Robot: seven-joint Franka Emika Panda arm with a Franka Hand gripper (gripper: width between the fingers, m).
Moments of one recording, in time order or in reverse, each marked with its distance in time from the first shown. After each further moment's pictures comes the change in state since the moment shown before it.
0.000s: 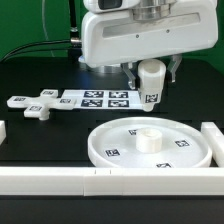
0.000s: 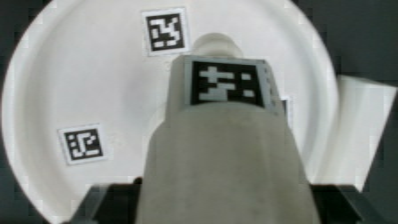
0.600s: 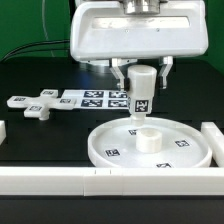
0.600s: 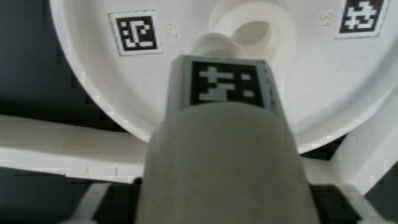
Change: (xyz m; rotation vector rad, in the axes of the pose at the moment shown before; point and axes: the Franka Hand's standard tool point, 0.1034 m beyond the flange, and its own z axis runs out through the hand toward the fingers) arm 0.027 0.019 -0.006 -0.111 0.300 -0.047
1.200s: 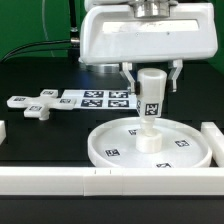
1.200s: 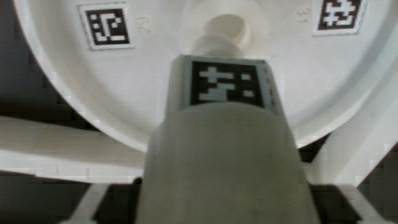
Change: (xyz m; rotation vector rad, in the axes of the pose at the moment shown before) arm 0.001 -0.015 0.008 0.009 -0.002 -0.021
